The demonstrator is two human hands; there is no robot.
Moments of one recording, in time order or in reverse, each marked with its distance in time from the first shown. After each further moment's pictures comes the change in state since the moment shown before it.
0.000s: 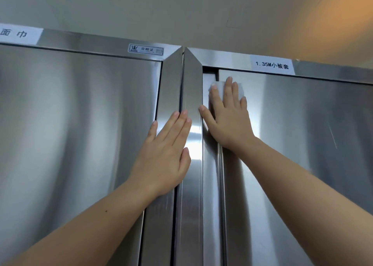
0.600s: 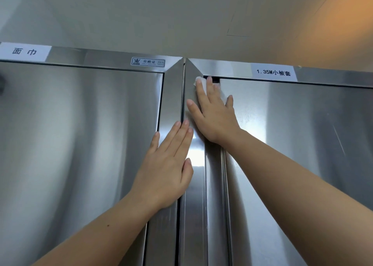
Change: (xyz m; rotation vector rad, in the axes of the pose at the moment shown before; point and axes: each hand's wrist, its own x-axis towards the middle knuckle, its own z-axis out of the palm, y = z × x) left_hand 0.000 0.001 -0.002 -0.017 0.030 0.007; right_hand 0.028 -0.025 -0.003 0.170 -0.049 -0.070
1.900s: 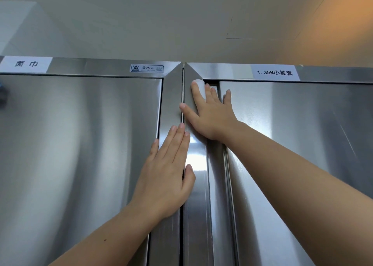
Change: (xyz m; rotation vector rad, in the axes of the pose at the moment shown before) left_hand 0.000 0.001 0.003 0.027 0.119 -0.013; right_hand 0.016 -0.001 0.000 -0.134 -0.080 -0.003
